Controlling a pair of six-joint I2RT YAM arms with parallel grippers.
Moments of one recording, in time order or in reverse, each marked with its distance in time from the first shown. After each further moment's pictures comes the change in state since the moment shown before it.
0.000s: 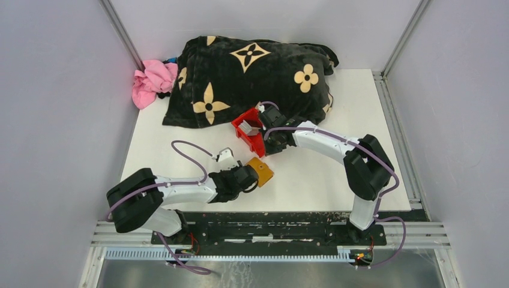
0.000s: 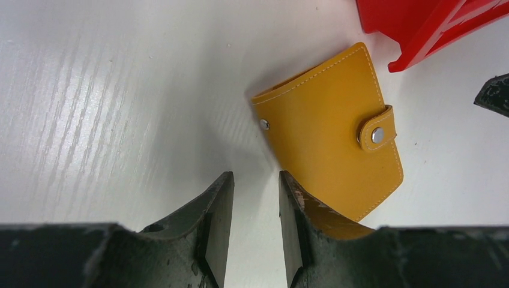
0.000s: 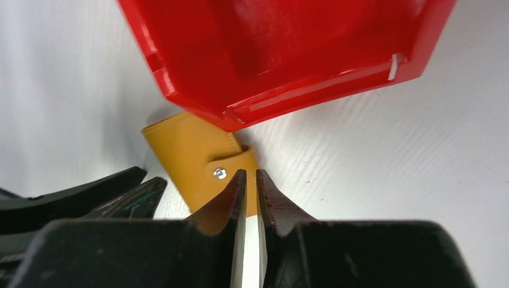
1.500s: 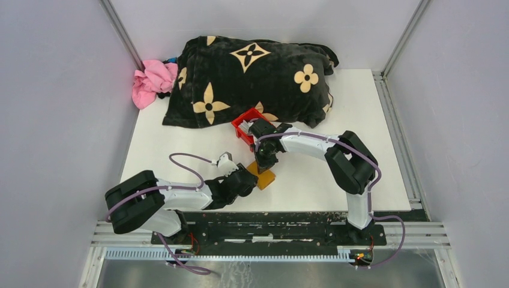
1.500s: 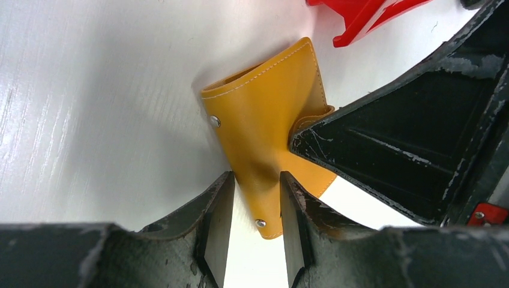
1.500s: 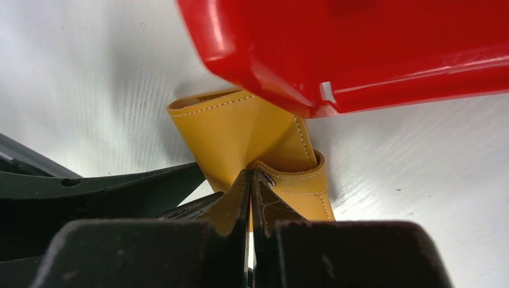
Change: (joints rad) left arm -0.014 -0.010 -0.144 0.361 0.101 -0.087; right arm 0.063 0.149 0.010 -0.031 -0.156 0.018
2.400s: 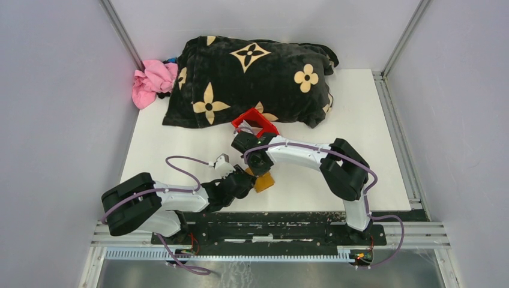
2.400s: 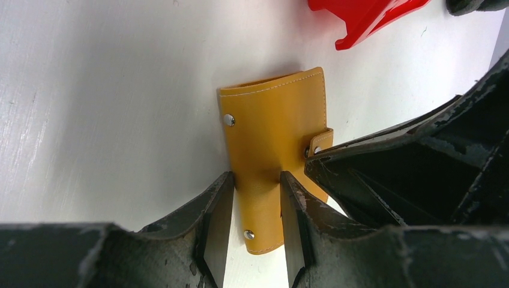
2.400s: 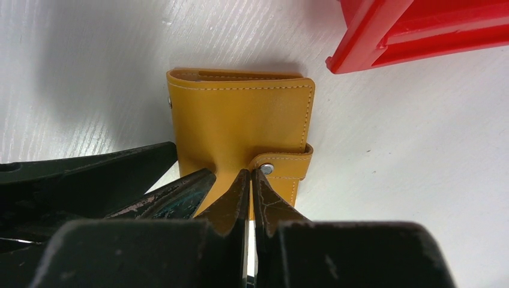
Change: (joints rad) left arm 0.000 -0.037 -0.056 0.056 -0.018 0.000; right arm 0.174 0.011 0.096 -0.161 0.320 -0.074
